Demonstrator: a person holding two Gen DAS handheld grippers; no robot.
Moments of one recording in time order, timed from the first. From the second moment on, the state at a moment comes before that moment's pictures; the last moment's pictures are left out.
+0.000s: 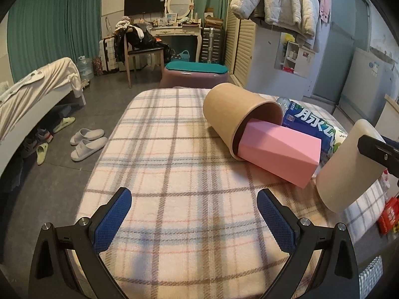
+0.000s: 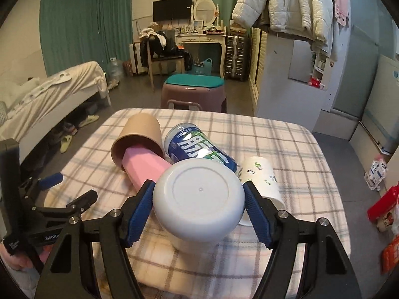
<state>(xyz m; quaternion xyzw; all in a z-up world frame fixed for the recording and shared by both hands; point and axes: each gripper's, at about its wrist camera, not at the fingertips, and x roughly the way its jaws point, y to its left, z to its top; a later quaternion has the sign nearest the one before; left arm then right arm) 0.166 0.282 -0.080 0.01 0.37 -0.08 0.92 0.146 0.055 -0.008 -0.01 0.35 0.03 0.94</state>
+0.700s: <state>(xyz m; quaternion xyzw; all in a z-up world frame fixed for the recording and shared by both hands) 0.154 0.264 -0.061 0.03 0.37 -0.07 0.93 0.140 0.058 -0.013 -0.02 0.34 0.05 0.94</state>
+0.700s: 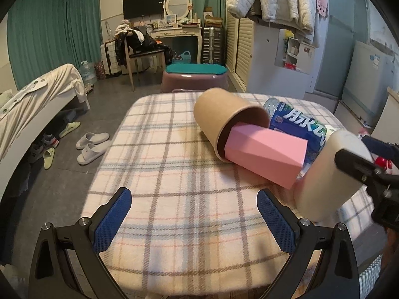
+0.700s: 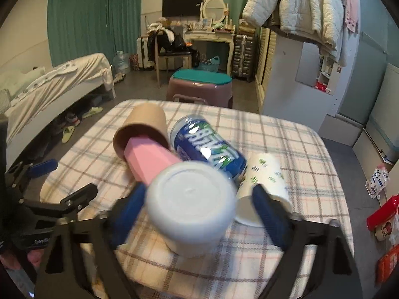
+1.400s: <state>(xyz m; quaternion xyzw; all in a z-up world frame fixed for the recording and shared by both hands) 0.047 0.225 0.022 -0.01 0.21 -0.08 0.98 0.017 -0.013 0.060 0.01 0.20 0.03 0.98</state>
